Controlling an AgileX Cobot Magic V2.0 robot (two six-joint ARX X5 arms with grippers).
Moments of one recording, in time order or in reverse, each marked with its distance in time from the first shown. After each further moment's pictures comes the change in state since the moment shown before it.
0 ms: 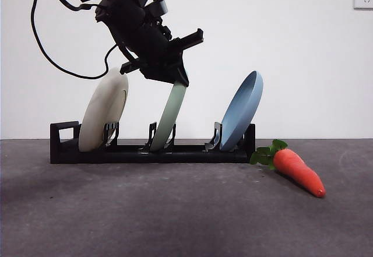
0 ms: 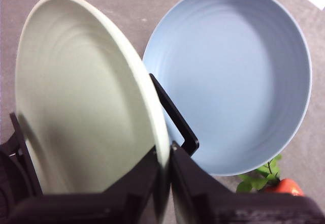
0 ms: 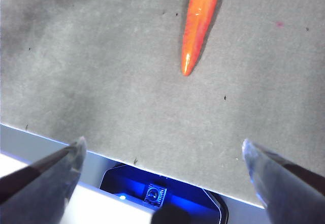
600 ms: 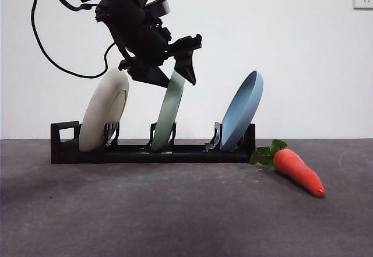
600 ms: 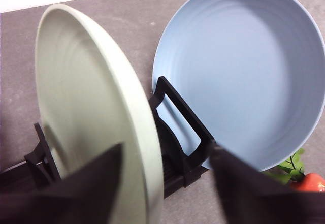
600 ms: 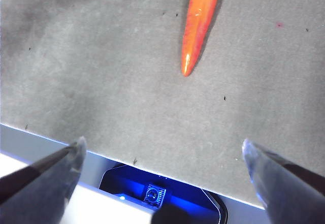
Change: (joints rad) left arm 0.000 0.005 0.000 0.002 -0.036 0.099; right arm 0.000 -0.004 0.000 0.000 0.000 -0.005
